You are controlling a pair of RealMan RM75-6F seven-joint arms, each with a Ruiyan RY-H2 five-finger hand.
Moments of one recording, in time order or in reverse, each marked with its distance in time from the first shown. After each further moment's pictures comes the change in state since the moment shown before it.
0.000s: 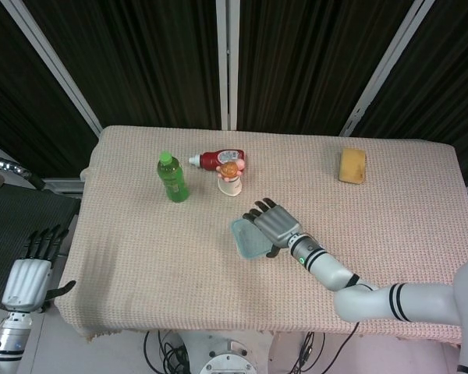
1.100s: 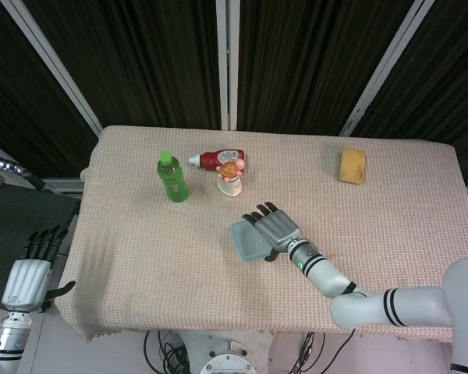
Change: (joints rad) left arm -0.002 -0.014 0.001 0.032 -0.005 -0.012 -0.030; right arm 0.002 -0.038 -0.031 -0.020 0.053 0.090 0.000
